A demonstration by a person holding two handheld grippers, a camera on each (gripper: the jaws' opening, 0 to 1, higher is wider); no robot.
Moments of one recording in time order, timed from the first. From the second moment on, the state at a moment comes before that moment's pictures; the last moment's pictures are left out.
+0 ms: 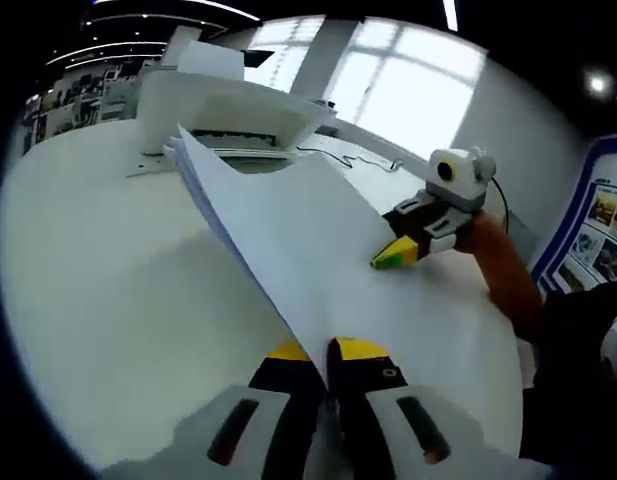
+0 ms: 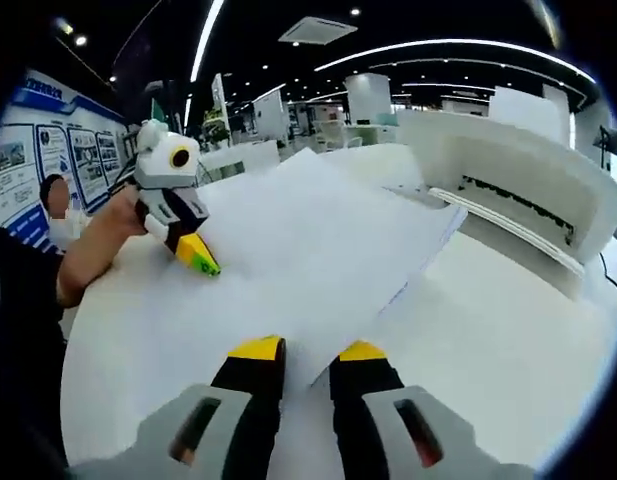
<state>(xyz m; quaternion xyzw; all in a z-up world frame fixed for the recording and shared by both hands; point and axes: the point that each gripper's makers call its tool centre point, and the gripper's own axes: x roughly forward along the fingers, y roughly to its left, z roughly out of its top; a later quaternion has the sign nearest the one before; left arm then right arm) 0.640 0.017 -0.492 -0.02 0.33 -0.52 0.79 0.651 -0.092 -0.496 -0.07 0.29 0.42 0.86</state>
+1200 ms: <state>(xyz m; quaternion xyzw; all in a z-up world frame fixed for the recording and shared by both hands) 0.639 0.020 -0.493 -0.02 0.33 -0.51 0.79 0.659 -0.069 -0.484 -0.17 0.19 0.44 0.86</state>
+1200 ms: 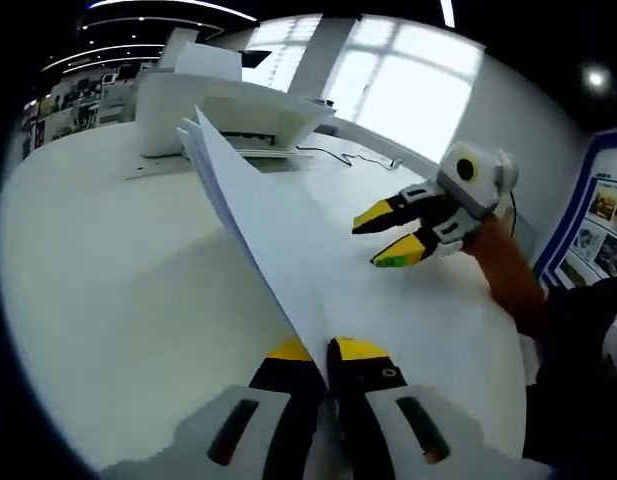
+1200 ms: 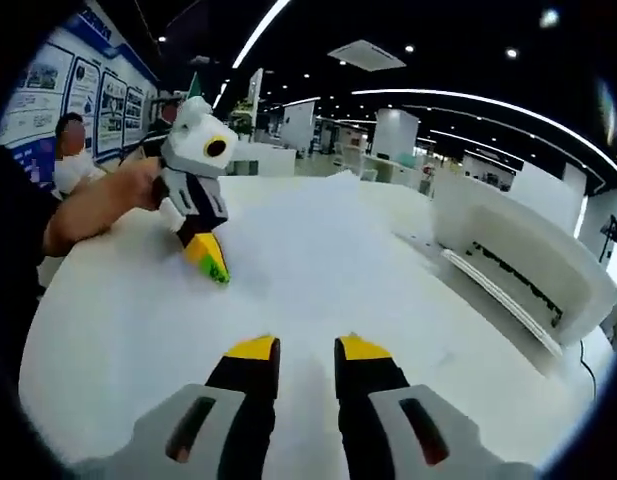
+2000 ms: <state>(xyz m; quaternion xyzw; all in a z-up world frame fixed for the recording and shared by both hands) 0.696 0.050 -0.484 -0.02 0.32 -0.51 0.80 0.648 -0.064 -0.502 -0.13 0.23 0.47 0.84</state>
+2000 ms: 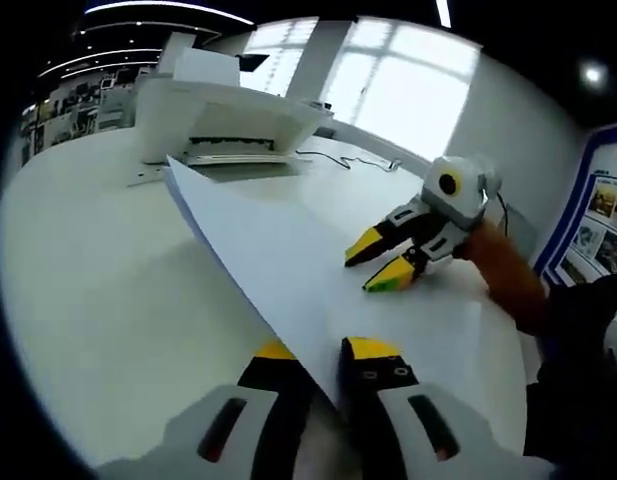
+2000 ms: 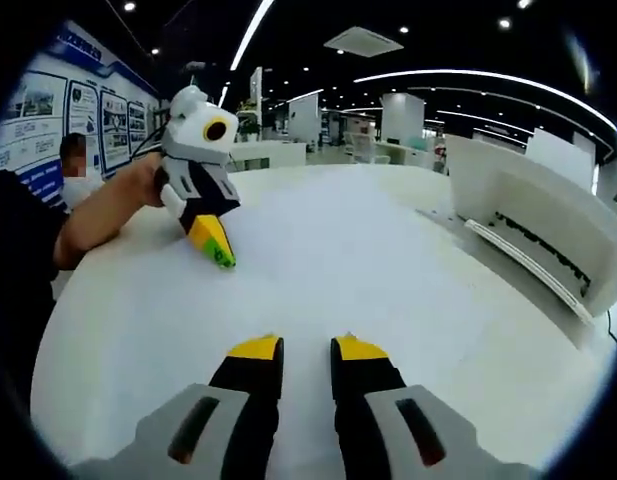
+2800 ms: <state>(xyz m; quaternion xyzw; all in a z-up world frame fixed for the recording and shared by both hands) 0.651 0.057 -0.440 -0.03 0.24 -0.45 0.86 0.650 -0.064 -0.502 -0.12 0.23 0.46 0.85</state>
